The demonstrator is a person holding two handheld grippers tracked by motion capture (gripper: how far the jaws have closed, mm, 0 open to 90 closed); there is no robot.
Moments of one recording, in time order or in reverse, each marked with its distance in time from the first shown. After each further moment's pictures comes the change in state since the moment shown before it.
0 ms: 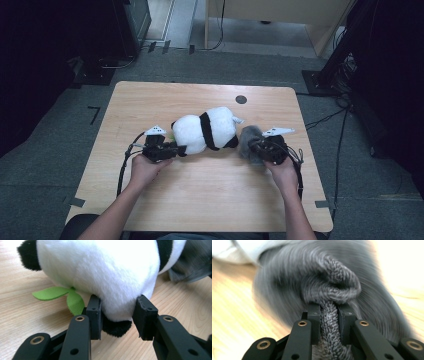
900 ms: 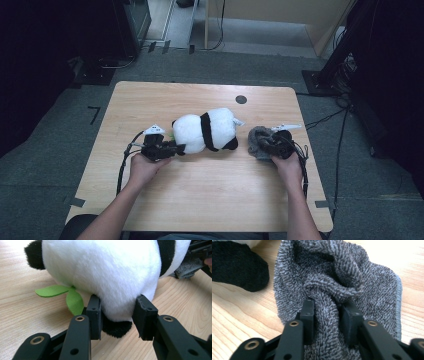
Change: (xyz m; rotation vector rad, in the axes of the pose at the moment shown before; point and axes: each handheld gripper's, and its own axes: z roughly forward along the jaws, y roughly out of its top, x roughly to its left) left arm 0.003 0.002 -0.002 -0.009 0.002 0.008; right arm -0.045 -0.008 0.020 0.044 -0.063 0.109
